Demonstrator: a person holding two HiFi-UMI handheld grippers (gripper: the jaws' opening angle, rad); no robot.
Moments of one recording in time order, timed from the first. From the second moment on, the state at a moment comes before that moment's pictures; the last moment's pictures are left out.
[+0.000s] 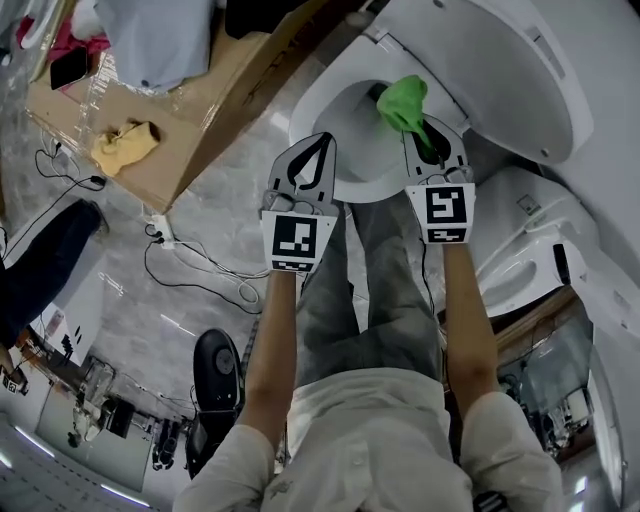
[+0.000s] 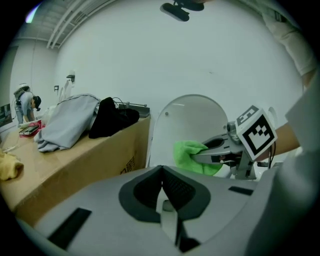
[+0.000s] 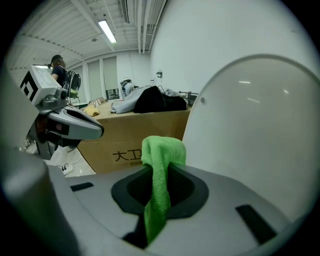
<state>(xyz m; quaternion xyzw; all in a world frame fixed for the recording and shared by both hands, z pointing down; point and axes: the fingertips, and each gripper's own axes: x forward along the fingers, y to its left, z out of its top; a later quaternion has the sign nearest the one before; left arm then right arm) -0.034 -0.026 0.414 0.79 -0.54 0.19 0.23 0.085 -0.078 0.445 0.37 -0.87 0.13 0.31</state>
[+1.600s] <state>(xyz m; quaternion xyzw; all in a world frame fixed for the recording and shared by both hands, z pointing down) -0.096 -0.060 0.527 0.78 -0.52 0.19 0.29 0.025 -0.162 0.646 0.35 -0.82 0.11 0.44</state>
